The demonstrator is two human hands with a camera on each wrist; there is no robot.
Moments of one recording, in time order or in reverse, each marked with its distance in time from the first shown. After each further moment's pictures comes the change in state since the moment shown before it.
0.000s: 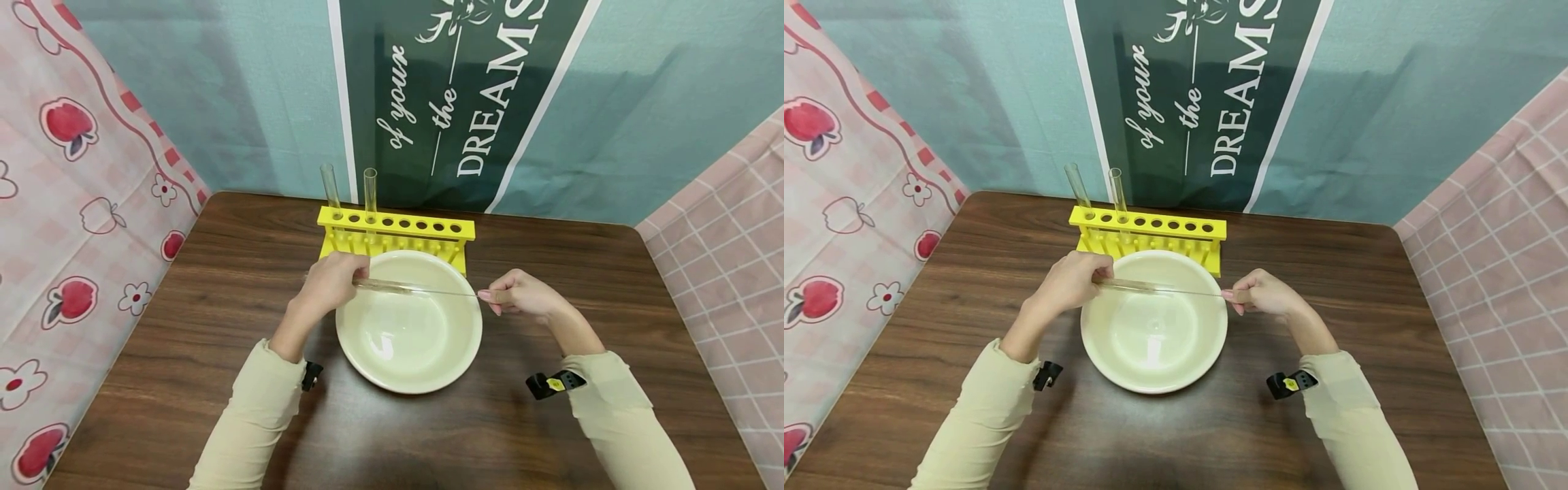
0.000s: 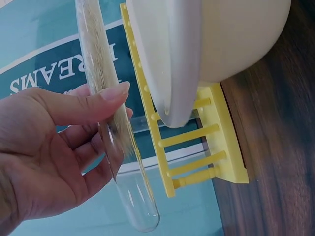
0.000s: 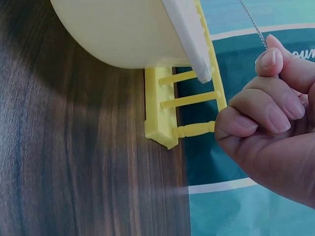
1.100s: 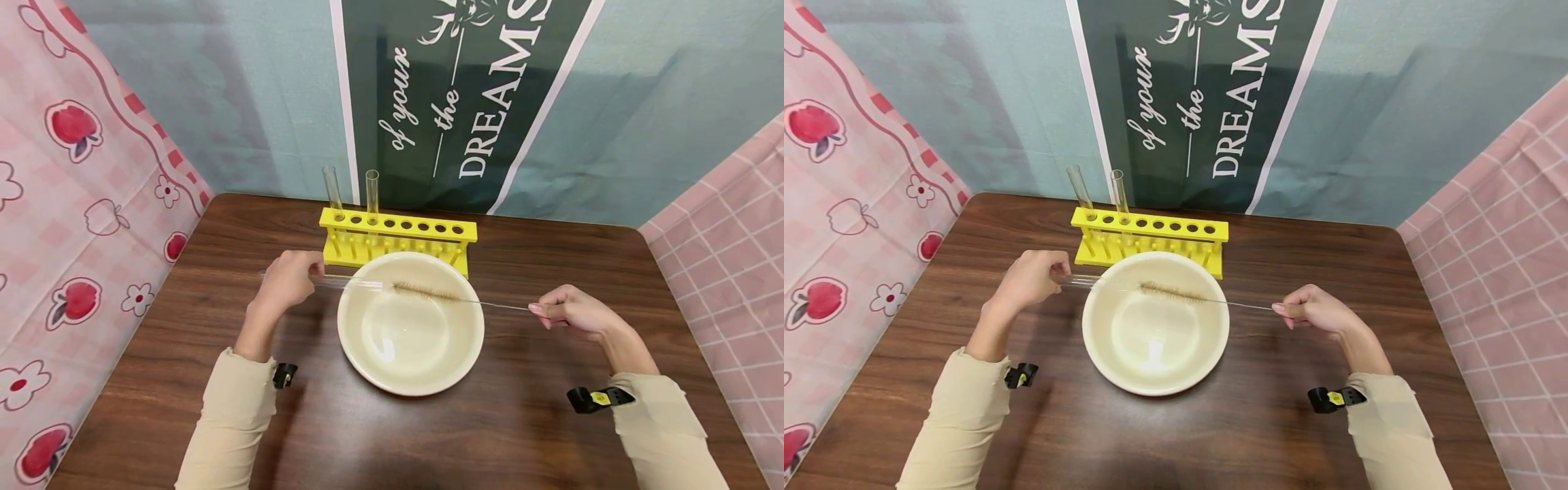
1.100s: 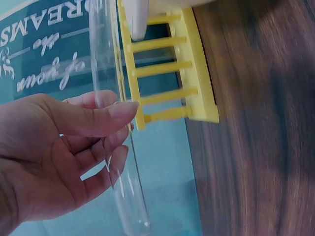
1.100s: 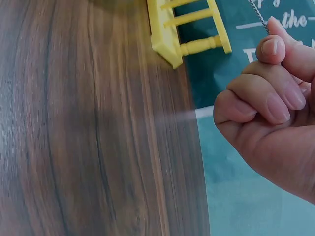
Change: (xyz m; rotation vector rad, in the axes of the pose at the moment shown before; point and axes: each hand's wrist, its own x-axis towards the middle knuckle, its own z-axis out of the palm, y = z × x) left_hand -0.020 -0.054 -0.013 -0.058 0.058 -0.136; right_hand -0.047 0.045 -0.040 0.058 -0.058 -0.118
